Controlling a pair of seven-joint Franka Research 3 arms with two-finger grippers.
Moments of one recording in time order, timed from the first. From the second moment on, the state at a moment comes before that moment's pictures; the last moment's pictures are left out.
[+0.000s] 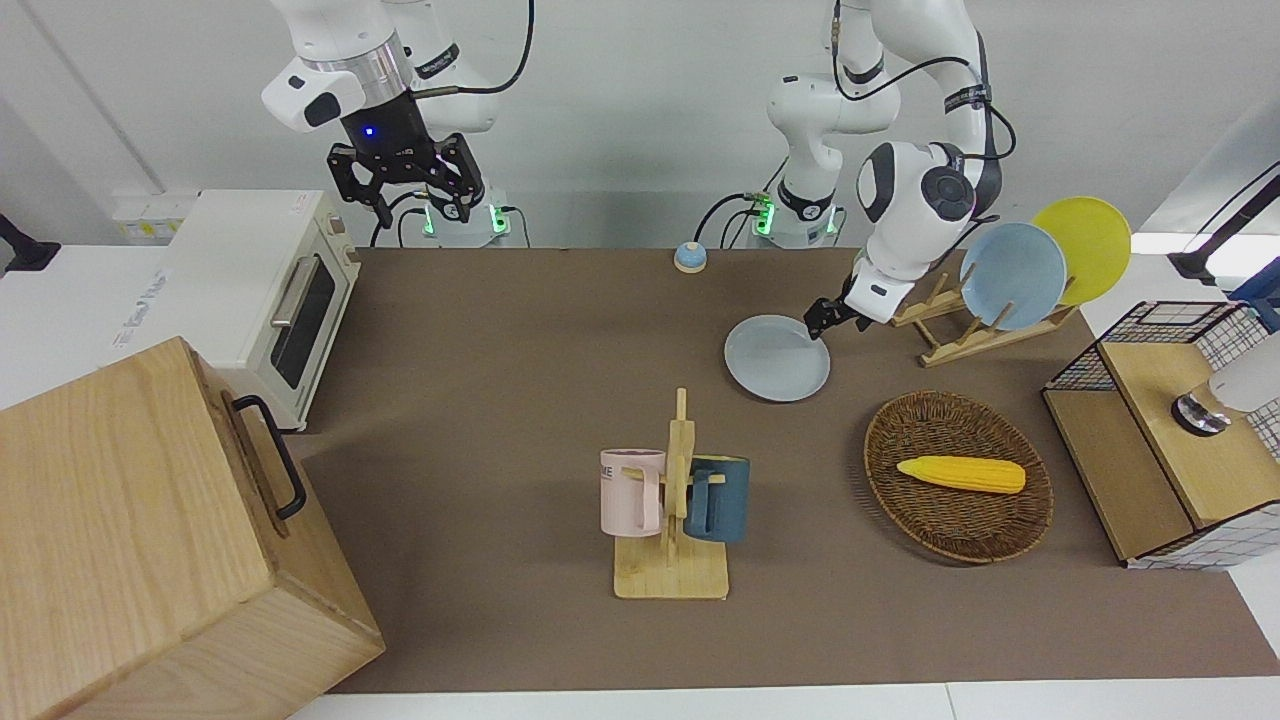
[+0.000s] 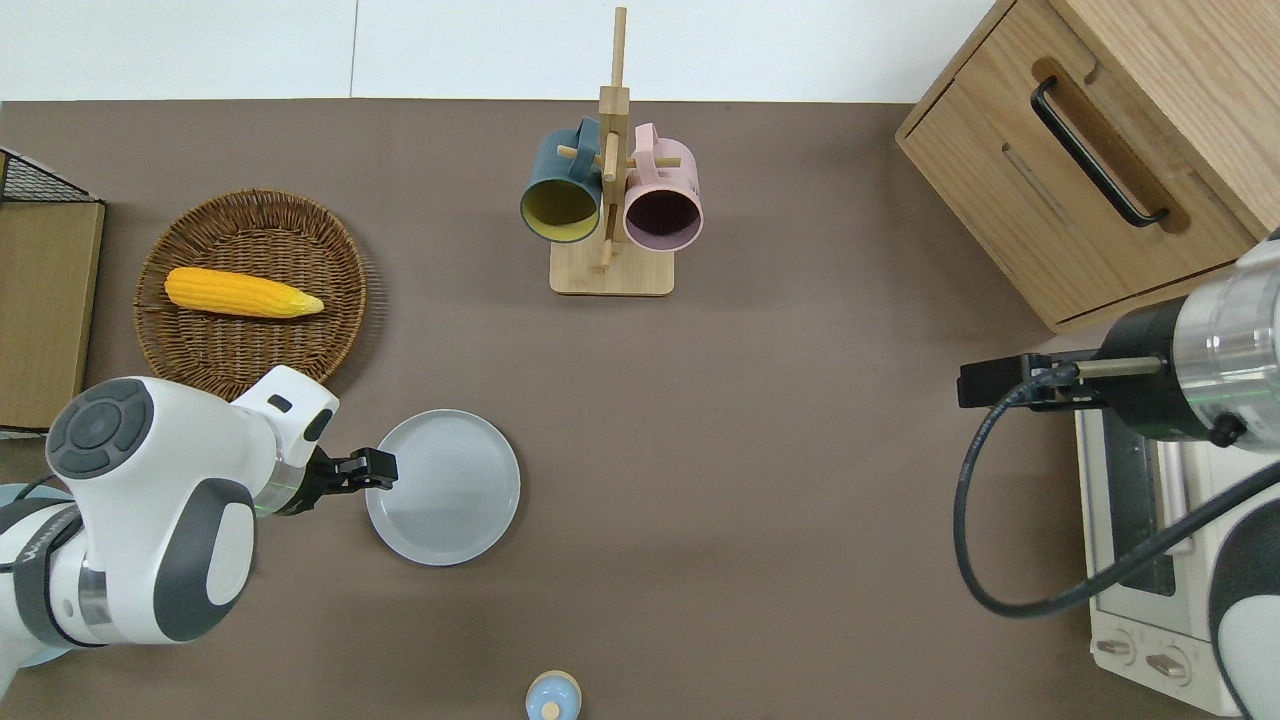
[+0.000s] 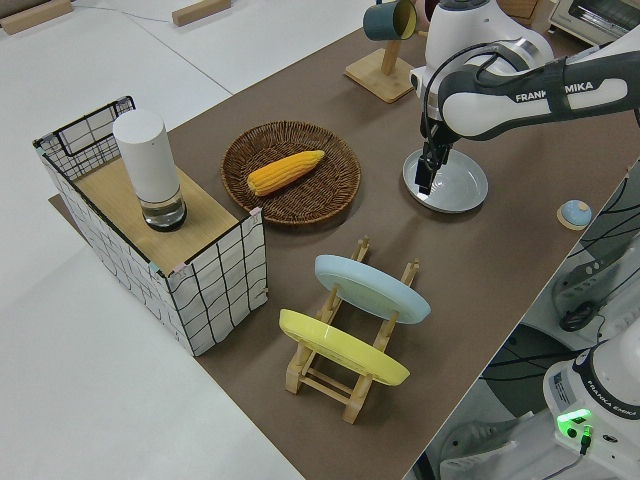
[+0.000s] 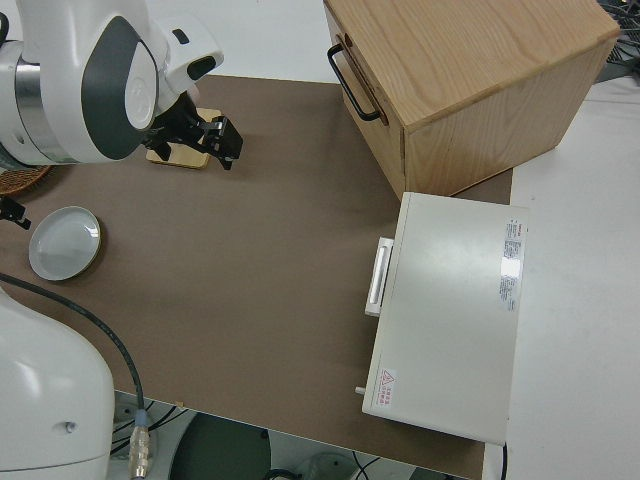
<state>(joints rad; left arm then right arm) -0.07 -0.08 -0.05 -2.32 -0.13 2.11 -0.25 -0.21 -0.06 0.37 -1.54 0.10 1.52 0.18</state>
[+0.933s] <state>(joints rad) -0.07 -0.02 -0.06 -2.37 -0.14 2.22 -0.25 -0.21 -0.06 0.37 -1.54 0.10 1.52 0.18</state>
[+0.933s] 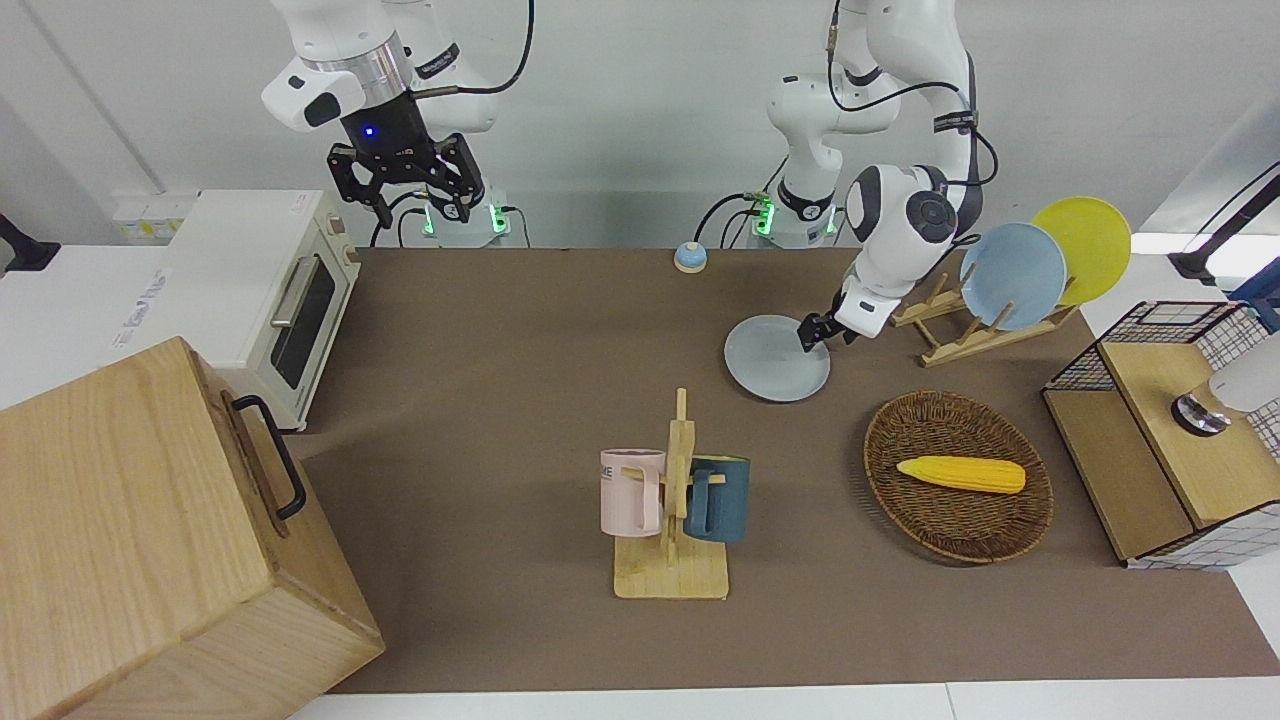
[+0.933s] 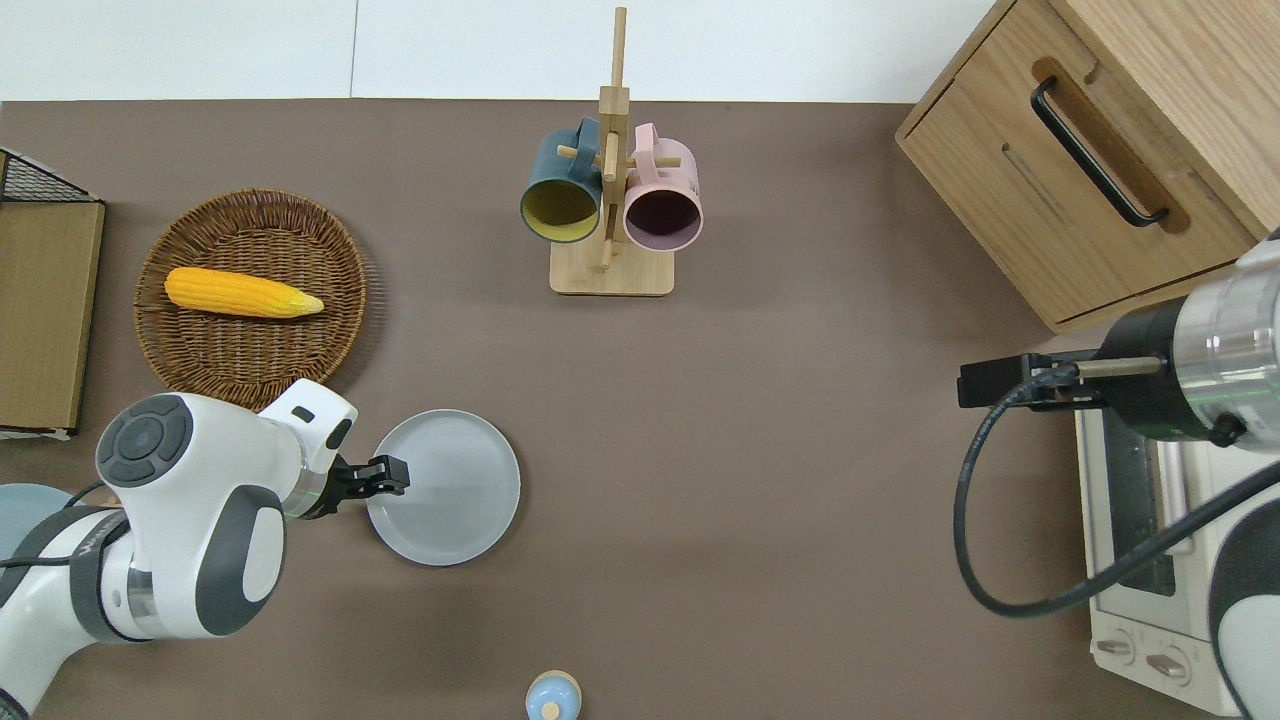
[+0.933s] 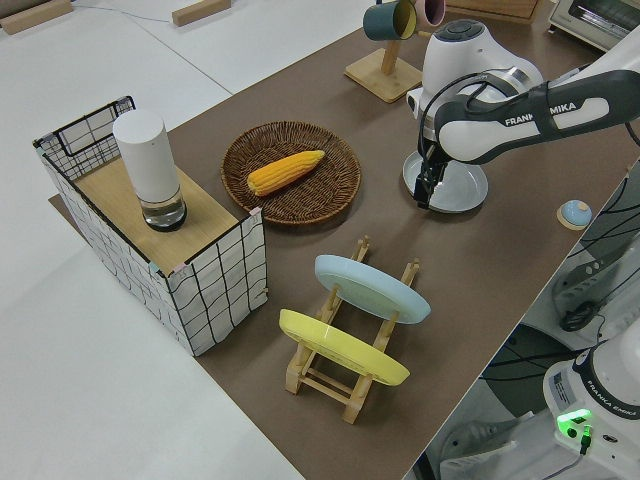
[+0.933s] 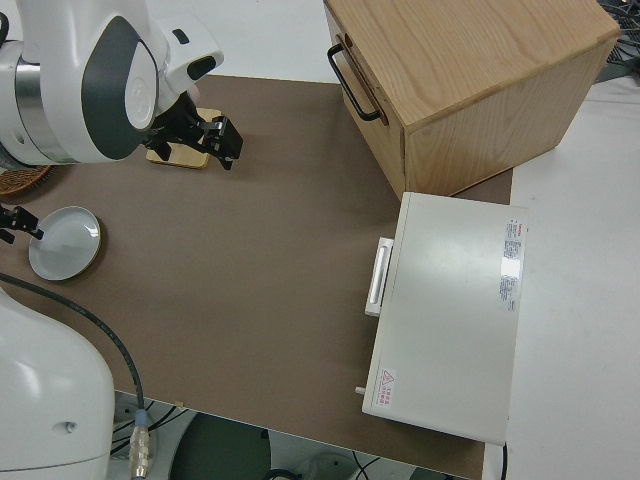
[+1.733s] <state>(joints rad) -0.07 0.02 -0.07 -2.38 -0.16 2.24 -0.22 -0.21 -0.06 0.37 -1.54 0.10 1.52 0.18</state>
